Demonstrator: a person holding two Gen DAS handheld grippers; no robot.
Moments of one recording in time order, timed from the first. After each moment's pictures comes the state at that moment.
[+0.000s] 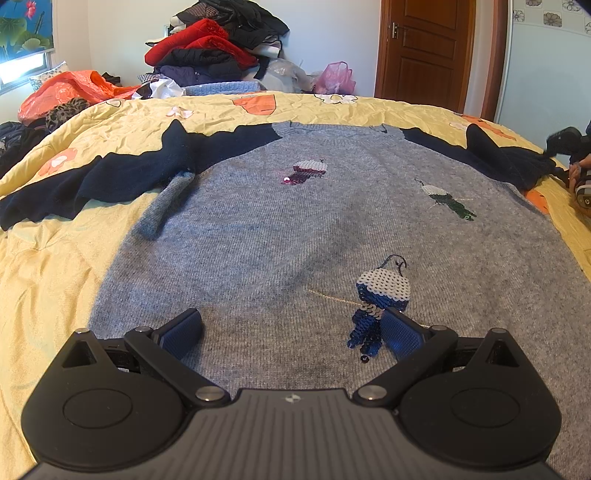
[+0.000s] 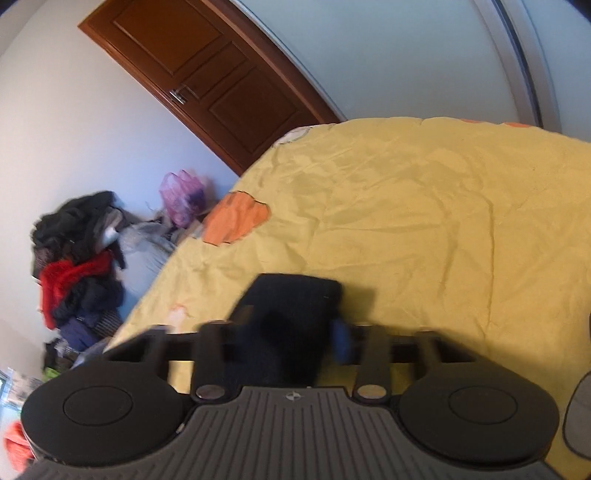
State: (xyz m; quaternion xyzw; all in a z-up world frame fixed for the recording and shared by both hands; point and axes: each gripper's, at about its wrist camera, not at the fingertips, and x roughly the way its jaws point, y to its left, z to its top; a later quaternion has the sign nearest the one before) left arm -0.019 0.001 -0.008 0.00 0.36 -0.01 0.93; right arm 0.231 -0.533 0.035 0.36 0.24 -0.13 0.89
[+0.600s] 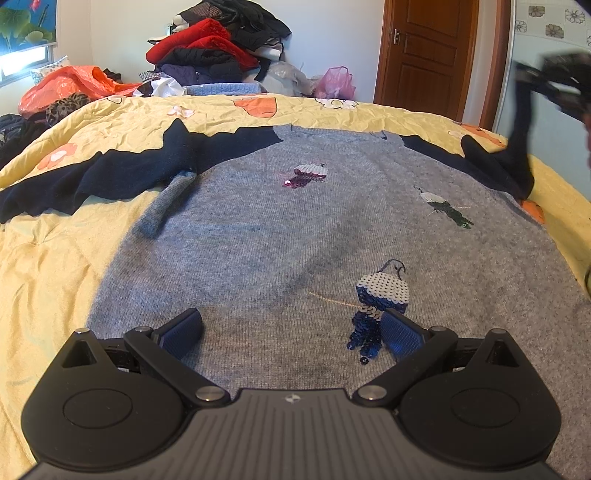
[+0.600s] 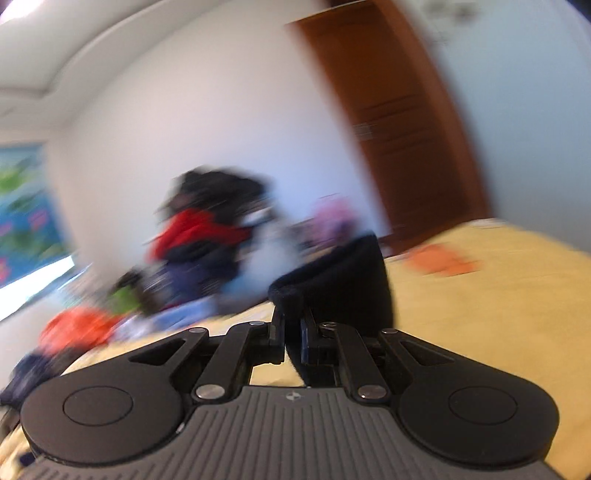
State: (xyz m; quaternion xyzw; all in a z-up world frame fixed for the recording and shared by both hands) left arm -0.020 0.005 -0.007 -0.01 0.35 -0.02 0.93; right arm 0.120 -0.333 0.142 0.16 0.13 0.11 0.97
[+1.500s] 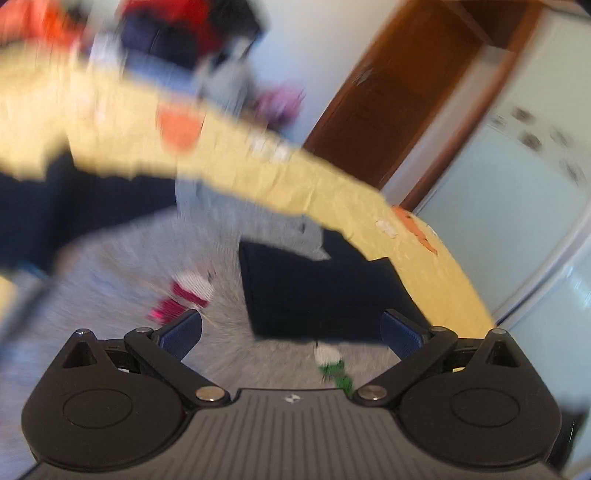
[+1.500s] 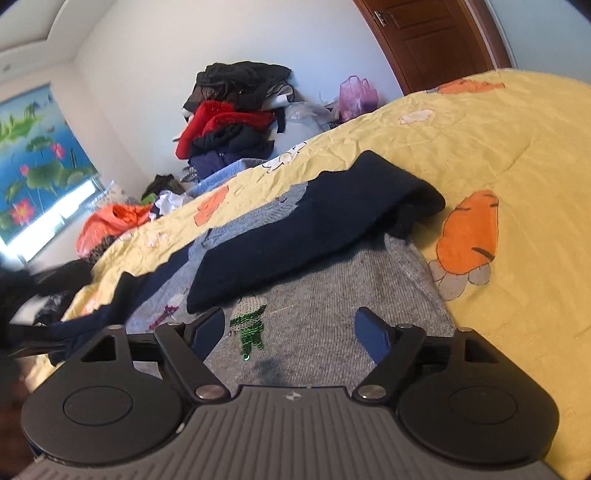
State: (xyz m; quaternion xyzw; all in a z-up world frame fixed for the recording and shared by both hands) left arm 0.132 0.012 0.035 -0.25 0.37 -0.15 0.88; right arm 0.054 -0.288 0.022 0.20 0.29 0.14 0.92
